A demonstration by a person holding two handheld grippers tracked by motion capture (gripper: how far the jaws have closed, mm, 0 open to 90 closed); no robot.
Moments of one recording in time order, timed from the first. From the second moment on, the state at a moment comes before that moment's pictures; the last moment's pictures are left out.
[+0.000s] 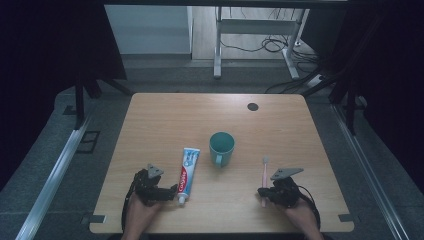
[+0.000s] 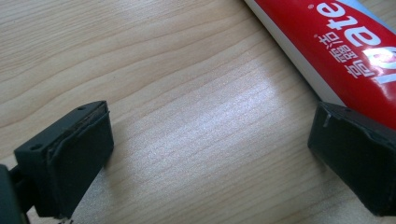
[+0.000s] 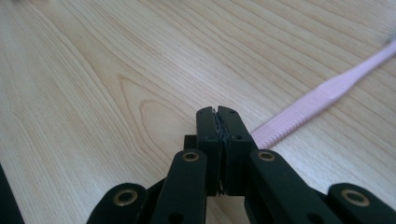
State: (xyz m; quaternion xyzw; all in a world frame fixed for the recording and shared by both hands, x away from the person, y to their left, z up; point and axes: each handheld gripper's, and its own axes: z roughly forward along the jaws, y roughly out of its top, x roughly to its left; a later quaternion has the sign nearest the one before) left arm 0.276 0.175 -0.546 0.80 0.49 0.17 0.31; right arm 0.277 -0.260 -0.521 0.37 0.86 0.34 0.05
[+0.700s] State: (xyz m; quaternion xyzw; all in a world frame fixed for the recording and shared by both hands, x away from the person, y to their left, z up) left arm 0.276 0.175 -0.546 0.80 0.49 0.17 0.31; right arm 0.275 -0.293 -0.522 0.40 0.86 0.32 0.06
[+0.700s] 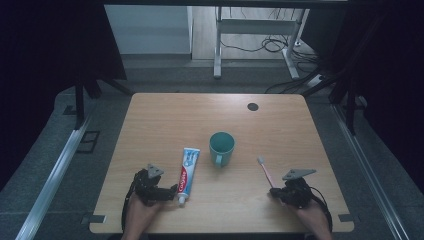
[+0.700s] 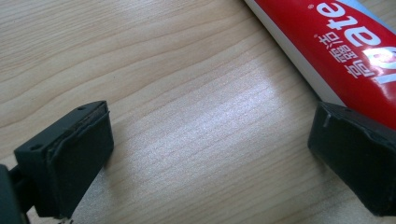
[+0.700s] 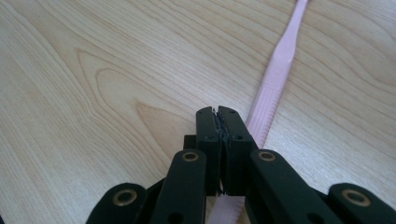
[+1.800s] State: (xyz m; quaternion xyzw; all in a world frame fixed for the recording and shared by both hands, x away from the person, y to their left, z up) left arm 0.276 0.175 -0.546 0.80 0.49 0.17 0.31; right arm 0.300 -0.289 -0.496 0.42 0.88 0.21 0.06
